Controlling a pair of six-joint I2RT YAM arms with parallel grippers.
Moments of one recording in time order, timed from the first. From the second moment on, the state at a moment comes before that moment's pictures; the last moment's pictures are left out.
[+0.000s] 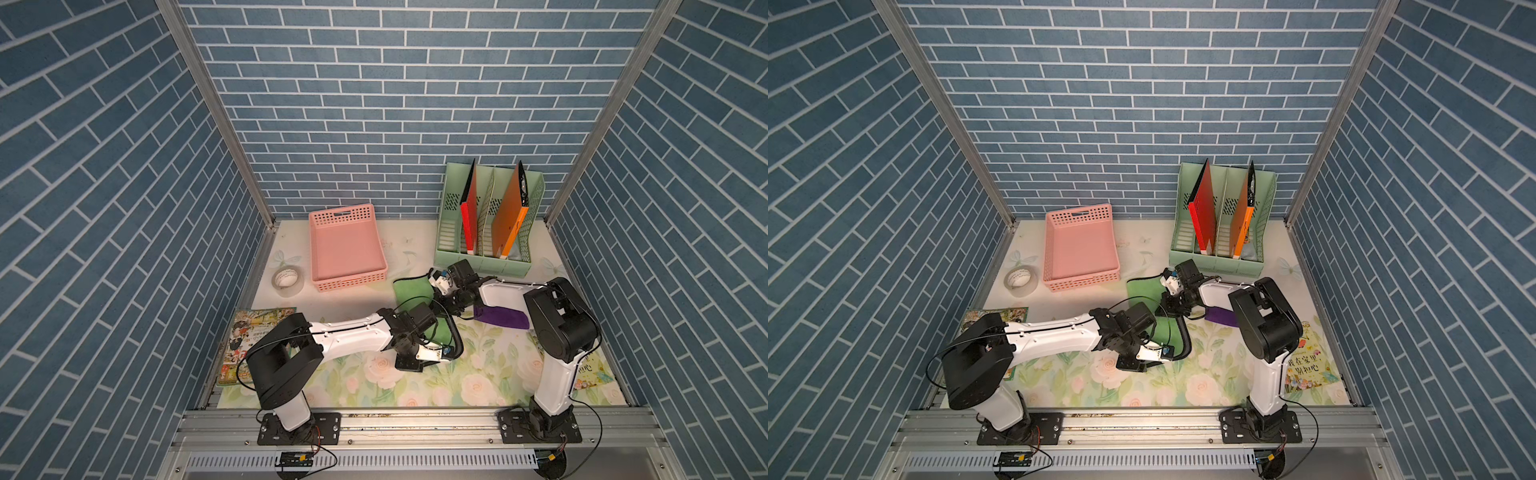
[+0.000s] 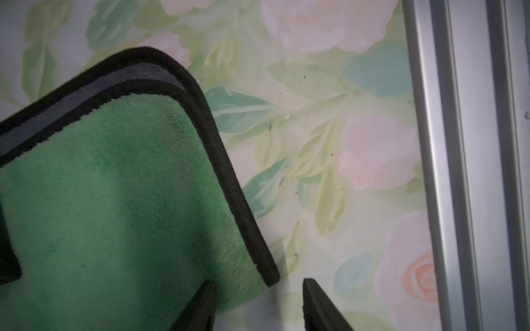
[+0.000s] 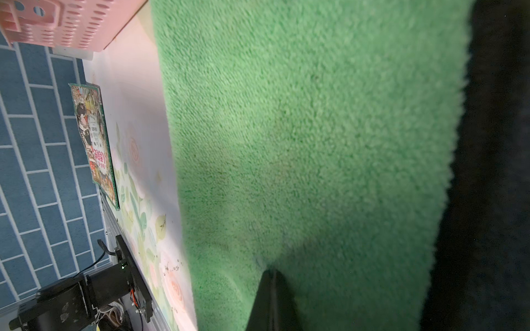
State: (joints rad) left arm -1.01 1.68 0.99 -0.55 0.21 0.73; right arm 0.54 1.90 1.04 -0.25 -0.64 0.42
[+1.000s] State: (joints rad) left arm -0.74 1.61 1.12 -0.87 0.47 0.78; right arm 0.53 1.70 1.02 -0.32 -0.56 0.36
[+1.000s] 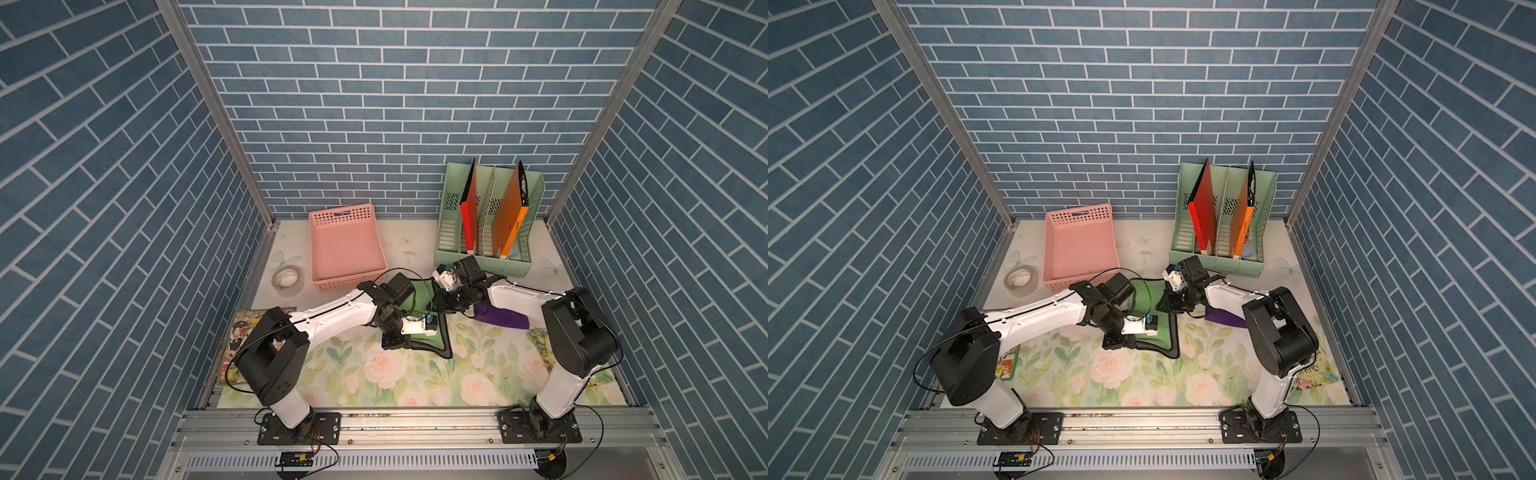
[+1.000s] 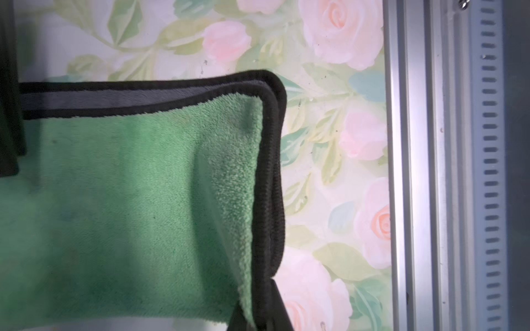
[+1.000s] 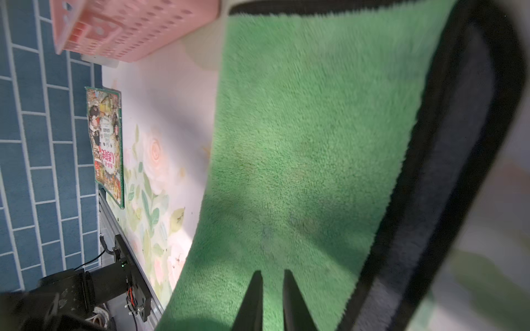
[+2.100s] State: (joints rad) left arm -0.52 1.76 1.22 -1.05 0.69 0.88; right arm 1.18 1.31 0.60 -0.10 0.16 -0.37
